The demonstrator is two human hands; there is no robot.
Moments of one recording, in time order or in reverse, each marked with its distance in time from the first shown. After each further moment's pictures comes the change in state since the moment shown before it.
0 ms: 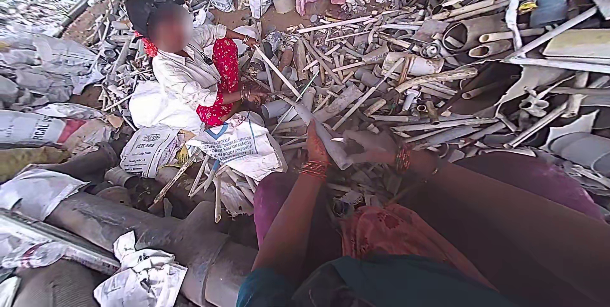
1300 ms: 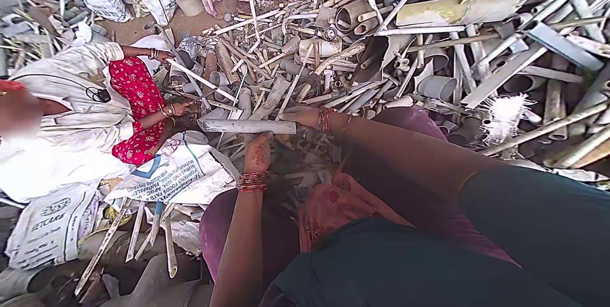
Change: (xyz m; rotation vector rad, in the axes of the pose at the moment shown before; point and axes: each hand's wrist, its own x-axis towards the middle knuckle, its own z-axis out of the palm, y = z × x) left_hand -0.002 -0.002 -0.007 0.188 -0.350 0.062; right_hand 0.005 0.009 -0.032 0.378 0.181 0.473
